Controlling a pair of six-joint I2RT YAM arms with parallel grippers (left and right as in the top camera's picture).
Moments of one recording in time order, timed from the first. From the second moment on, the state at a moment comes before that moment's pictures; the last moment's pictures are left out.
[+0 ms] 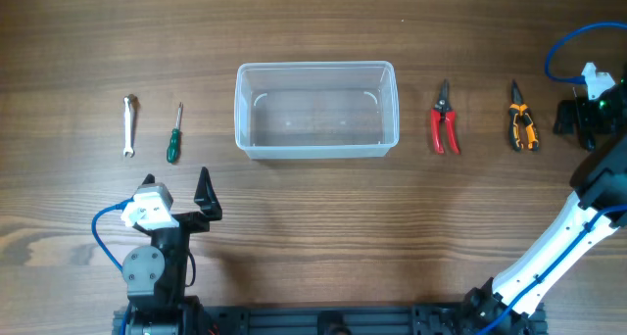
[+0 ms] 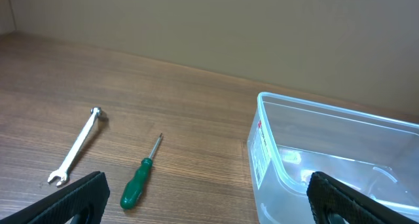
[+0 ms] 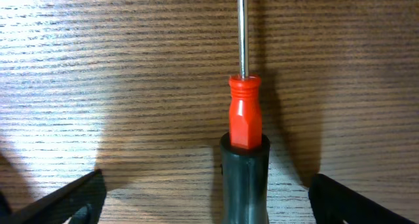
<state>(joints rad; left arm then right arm) 0.02 0.01 0.05 -0.16 0.00 -0.22 -0.63 2.45 2.06 -1.14 0.03 -0.64</state>
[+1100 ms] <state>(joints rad) 0.02 0.01 0.05 -0.16 0.00 -0.22 -0.63 2.45 2.06 -1.08 0.07 -0.65</state>
